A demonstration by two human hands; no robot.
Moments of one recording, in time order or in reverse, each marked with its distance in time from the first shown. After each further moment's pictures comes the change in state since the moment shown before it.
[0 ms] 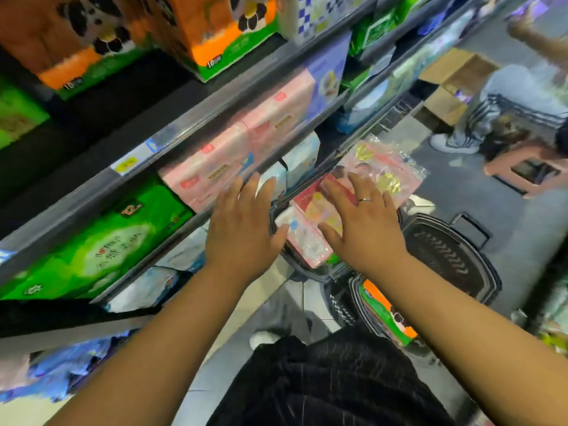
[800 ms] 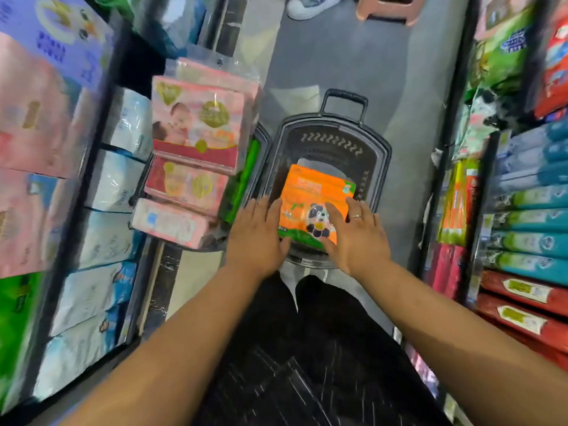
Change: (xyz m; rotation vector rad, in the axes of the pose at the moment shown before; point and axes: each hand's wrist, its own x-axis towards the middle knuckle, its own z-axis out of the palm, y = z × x) left_hand 0.007 0.314 0.219 0.075 -0.550 0.466; right_hand -0.215 0.288 0.131 0.215 -0.417 0.658
